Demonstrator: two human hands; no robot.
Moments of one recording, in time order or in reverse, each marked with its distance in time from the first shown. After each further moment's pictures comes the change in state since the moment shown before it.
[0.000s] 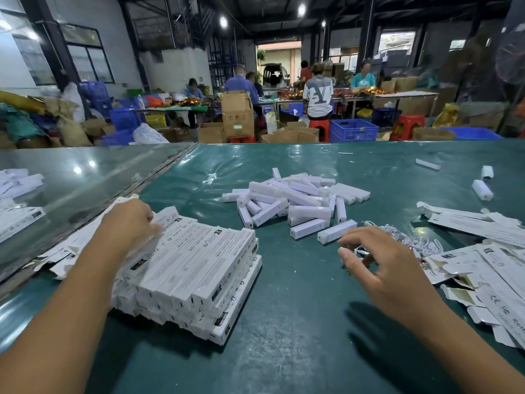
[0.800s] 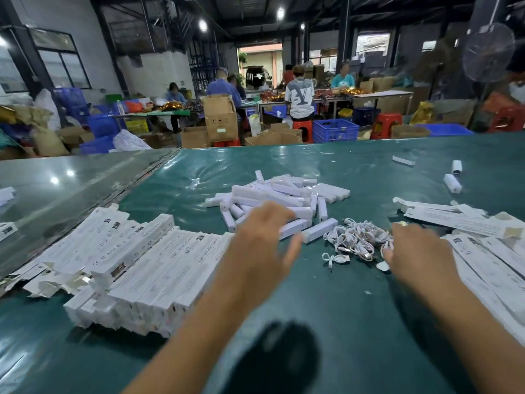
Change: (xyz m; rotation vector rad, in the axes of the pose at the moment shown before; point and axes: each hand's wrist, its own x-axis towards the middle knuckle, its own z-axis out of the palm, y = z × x) left_hand -0.117 0.172 0.029 -0.660 0.407 0.852; right_hand 0.011 0.057 -0.045 -0.903 -0.220 0.566
